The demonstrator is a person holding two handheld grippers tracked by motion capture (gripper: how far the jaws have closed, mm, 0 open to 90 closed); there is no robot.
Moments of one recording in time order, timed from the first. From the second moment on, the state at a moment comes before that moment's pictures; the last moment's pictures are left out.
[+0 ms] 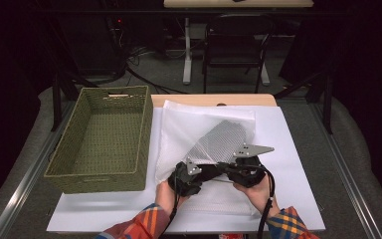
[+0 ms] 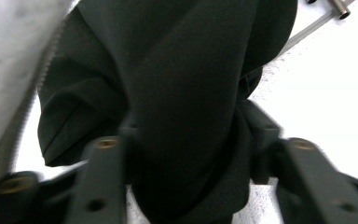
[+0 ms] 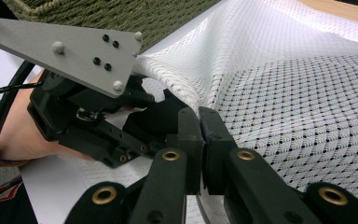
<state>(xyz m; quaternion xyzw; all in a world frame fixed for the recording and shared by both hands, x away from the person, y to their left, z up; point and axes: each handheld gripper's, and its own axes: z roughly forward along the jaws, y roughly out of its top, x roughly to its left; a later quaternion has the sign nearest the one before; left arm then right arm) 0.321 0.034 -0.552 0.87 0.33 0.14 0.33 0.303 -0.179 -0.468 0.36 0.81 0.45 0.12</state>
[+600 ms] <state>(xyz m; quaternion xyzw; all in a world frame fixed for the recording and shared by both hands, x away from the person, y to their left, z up) 0.339 0.043 -0.548 0.86 0.34 0.19 0.34 0.304 -0.174 -0.469 0.36 0.81 0.45 0.12</state>
